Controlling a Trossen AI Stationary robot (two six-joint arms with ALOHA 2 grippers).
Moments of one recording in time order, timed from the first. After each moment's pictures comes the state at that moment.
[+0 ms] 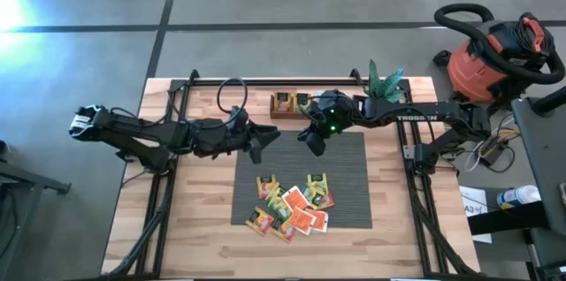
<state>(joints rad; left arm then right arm) -0.15 1.20 1.03 0.02 -0.45 -0.69 -0.21 1.49 1.10 -0.30 -0.26 0.44</state>
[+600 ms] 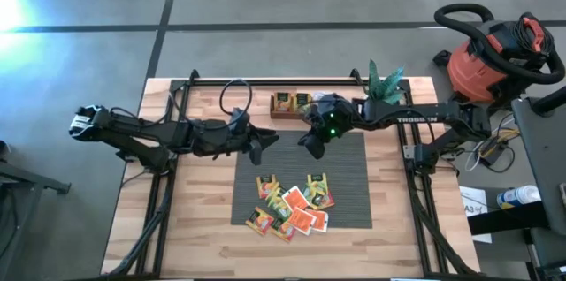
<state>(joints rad) -0.15 1.19 1.03 -0.07 -0.40 -0.76 -0.17 1.49 1.09 -0.31 -0.26 0.56</state>
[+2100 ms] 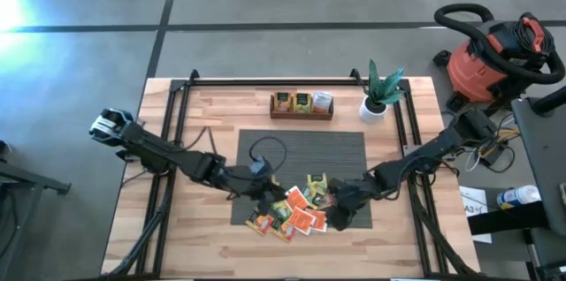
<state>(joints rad) -0.37 1.46 1.03 0.00 -0.19 -0.99 0.46 1.49 0.78 -0.10 -0.10 1.37</state>
